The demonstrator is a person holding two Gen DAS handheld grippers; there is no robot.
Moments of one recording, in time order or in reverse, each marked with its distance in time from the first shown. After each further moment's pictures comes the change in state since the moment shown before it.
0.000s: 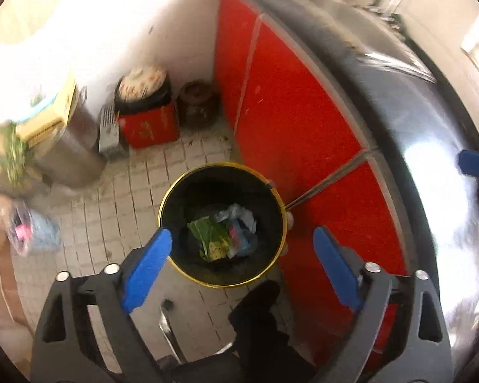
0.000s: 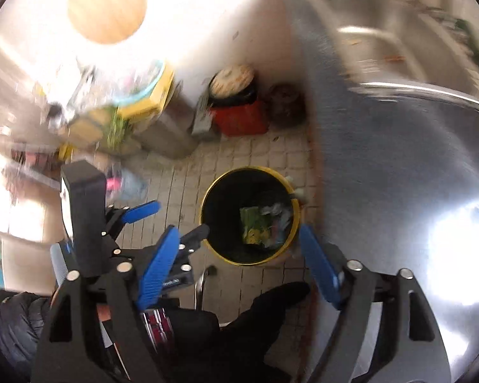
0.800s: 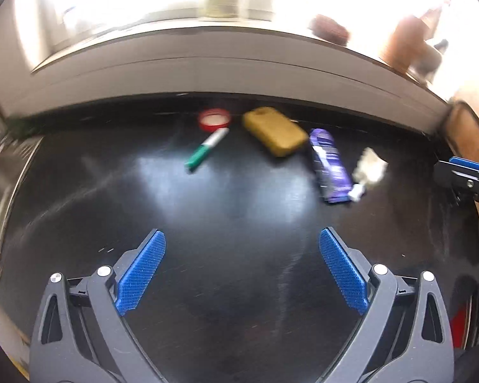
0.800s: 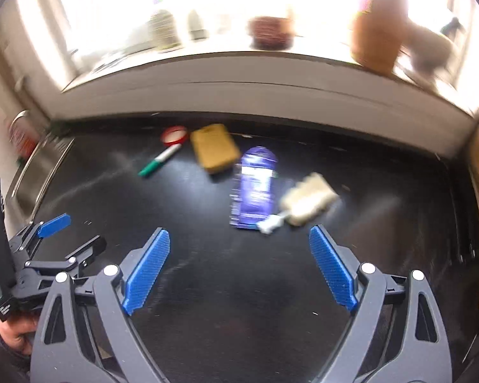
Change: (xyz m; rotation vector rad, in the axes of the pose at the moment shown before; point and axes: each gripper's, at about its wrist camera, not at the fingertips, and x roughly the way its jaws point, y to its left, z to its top) left arm -0.148 -0.485 -0.145 1.093 -0.051 -0.566; right arm -0.345 -0.218 -0.445 1.102 -0.402 -0.727
